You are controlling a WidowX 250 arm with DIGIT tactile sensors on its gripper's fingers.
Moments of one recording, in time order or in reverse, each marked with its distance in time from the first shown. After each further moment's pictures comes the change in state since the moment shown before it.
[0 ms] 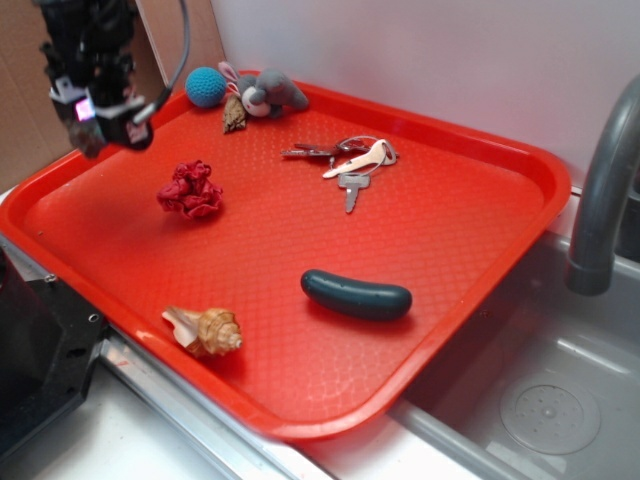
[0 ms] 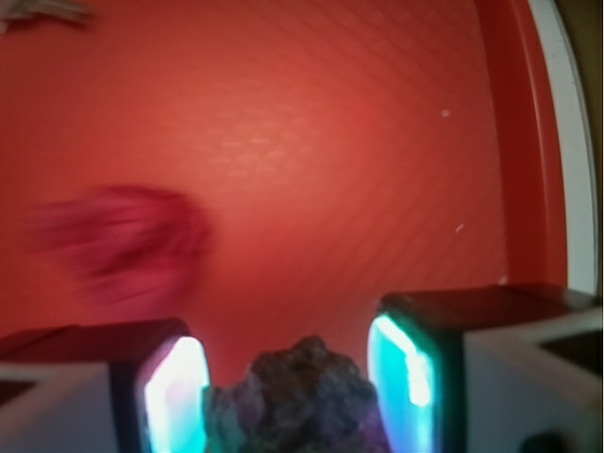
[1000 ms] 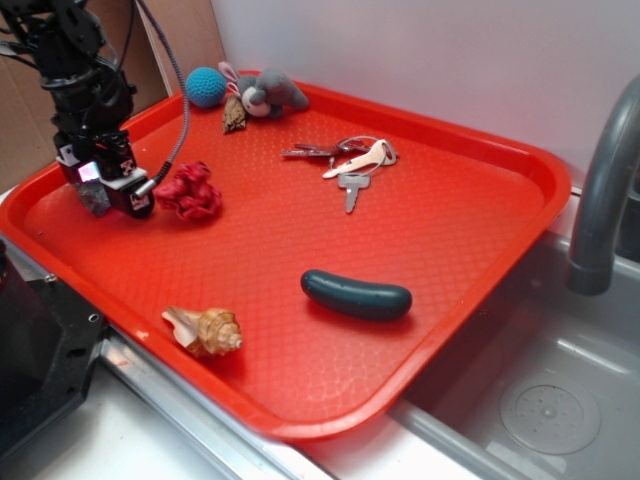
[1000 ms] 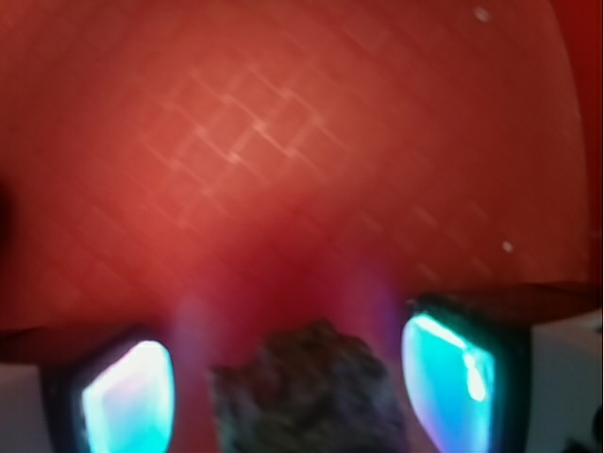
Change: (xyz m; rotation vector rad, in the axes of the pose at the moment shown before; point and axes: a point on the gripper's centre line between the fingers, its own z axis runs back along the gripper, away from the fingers) arm 0.003 0.056 -0.091 -0.010 0.013 -0.060
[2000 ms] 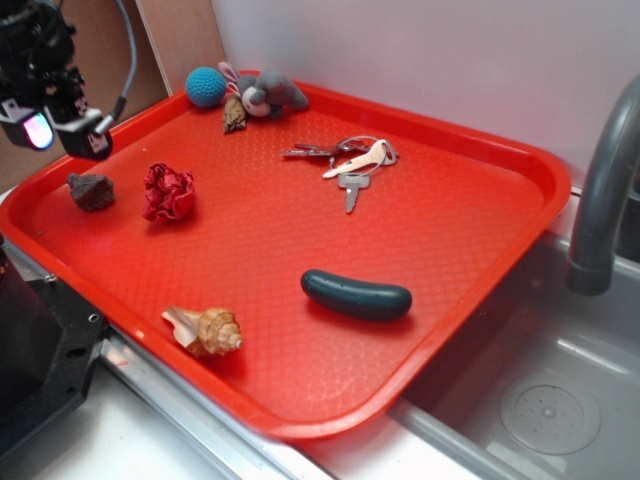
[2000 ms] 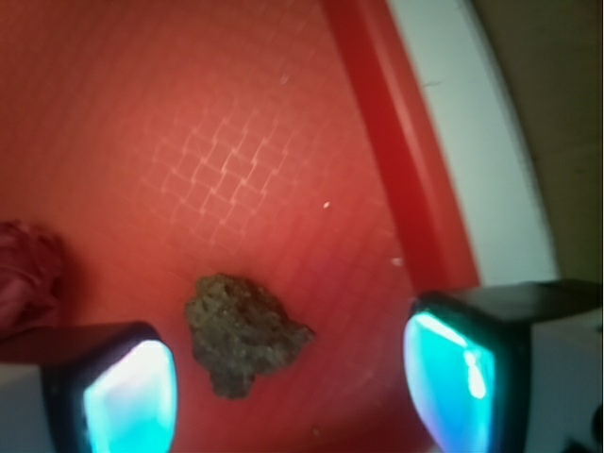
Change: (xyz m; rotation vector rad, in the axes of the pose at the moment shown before) arm -0.015 0.024 0.041 -0.016 -0.040 0.190
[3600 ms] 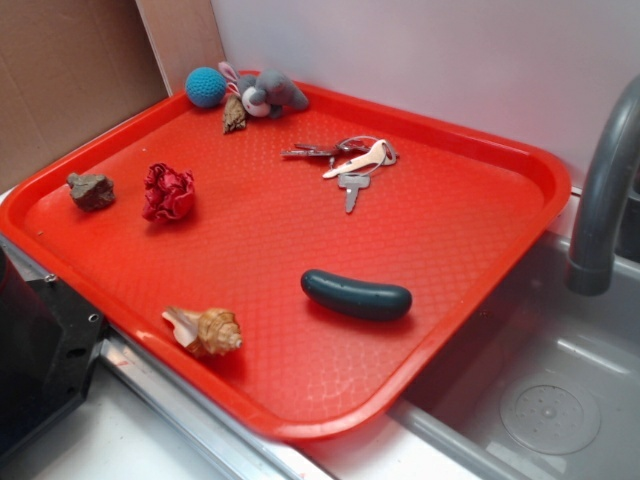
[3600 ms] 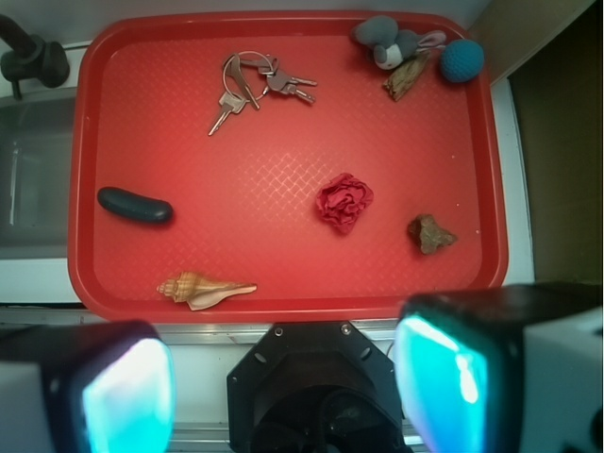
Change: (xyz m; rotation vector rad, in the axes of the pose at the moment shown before) arm -0.075 -0.147 0.177 0.015 -0.110 -0.248
